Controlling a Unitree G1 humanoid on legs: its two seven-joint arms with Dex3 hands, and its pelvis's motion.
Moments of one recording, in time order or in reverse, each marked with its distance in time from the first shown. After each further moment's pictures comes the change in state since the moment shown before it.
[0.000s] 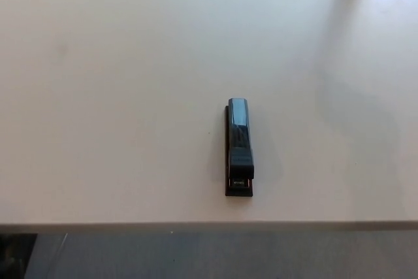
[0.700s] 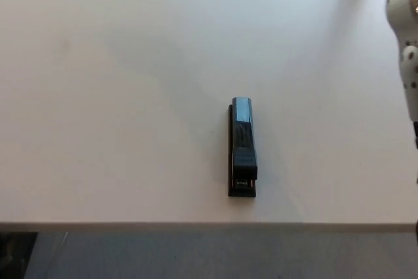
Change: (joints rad) left_arm -0.002 0.012 -0.002 0.007 0.000 -0.013 0.000; right_arm -0.527 0.410 0.552 0.227 -0.147 0.109 0.075
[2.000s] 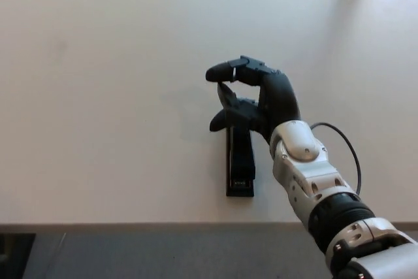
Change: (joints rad) left_arm 0.041 0.048 -0.066 -0.028 0.020 0.178 0.036; right_arm 0.176 0.301 -0.046 0.905 -0.151 -0.209 -0.014
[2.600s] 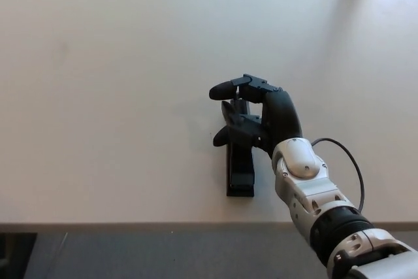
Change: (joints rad) left_arm 0.021 0.000 -0.007 -0.022 0.002 -0.001 0.006; right_arm 0.033 0.002 0.022 0.043 -0.042 -0.062 -0.023
